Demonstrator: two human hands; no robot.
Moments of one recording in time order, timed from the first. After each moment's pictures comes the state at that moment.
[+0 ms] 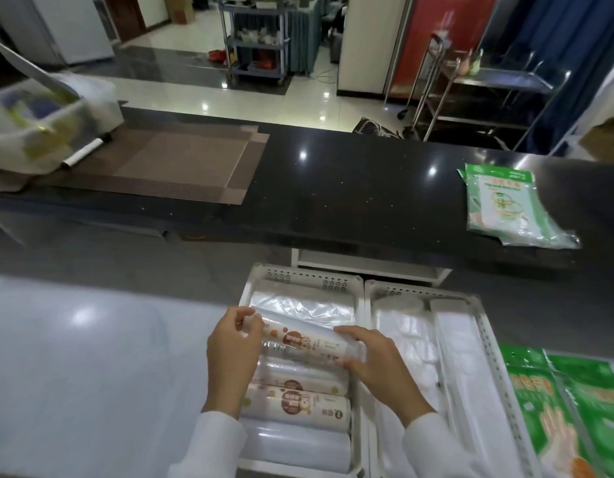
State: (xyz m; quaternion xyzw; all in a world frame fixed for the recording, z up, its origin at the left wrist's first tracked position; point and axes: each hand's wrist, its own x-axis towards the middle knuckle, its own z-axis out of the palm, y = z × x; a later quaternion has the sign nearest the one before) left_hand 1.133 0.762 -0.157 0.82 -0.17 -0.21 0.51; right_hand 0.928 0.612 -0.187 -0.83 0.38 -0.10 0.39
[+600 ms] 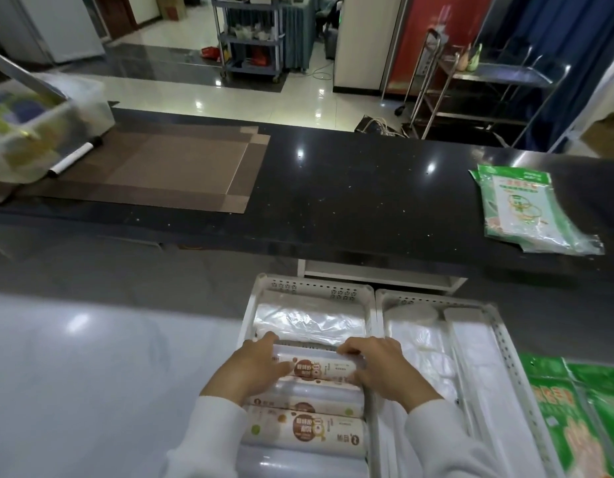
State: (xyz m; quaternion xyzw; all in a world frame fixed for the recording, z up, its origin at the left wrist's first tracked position) left_hand 1.174 0.735 -0.156 0.82 -0.38 -0.42 0.09; right_hand 0.965 0.582 -0.193 -0.88 0.37 0.09 0.30
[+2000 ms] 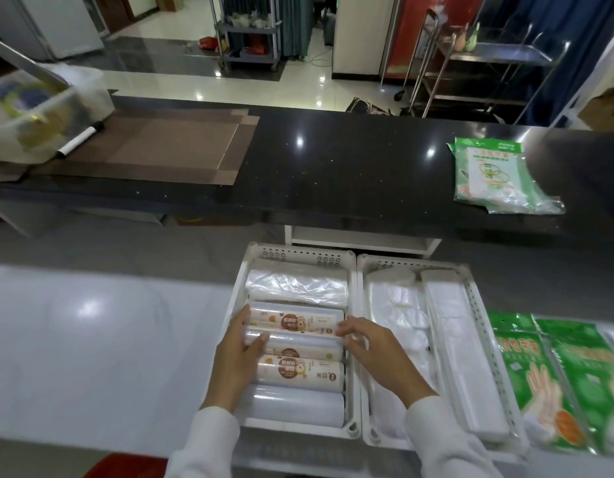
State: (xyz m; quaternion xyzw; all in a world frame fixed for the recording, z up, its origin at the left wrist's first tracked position) left_hand 1.113 0.801 -0.209 0.73 -0.24 -0.34 0.54; right_hand 0.896 0.629 -0.201 -0.79 0.37 -0.10 0.47
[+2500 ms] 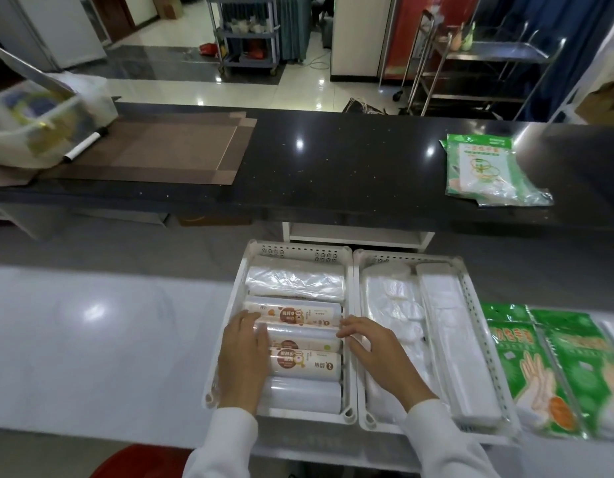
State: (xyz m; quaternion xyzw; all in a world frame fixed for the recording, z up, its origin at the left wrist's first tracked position) left_hand 1.083 0.798 -0.209 0.87 -0.28 -0.12 0.40; right_hand 0.878 0.645 -0.203 -0.81 0.35 -0.14 0.44
